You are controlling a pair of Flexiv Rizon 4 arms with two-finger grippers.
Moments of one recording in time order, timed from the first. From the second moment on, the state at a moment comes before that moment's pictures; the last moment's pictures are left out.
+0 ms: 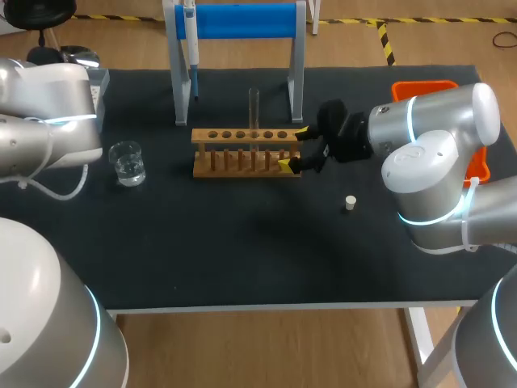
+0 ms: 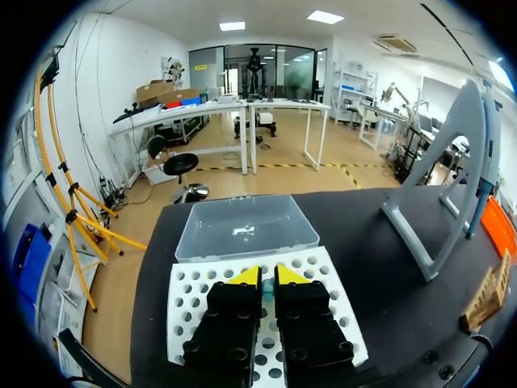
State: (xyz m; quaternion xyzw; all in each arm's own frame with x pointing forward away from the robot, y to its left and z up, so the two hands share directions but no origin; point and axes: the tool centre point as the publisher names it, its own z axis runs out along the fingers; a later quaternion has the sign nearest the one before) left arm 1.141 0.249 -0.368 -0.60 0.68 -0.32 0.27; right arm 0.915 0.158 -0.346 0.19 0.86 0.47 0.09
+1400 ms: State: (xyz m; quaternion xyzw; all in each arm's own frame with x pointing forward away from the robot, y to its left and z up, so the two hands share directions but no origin) left arm 1.139 0.247 -0.320 -0.59 0.67 -0.32 0.32; right arm 0.915 0.158 -0.346 0.19 0.86 0.47 0.09
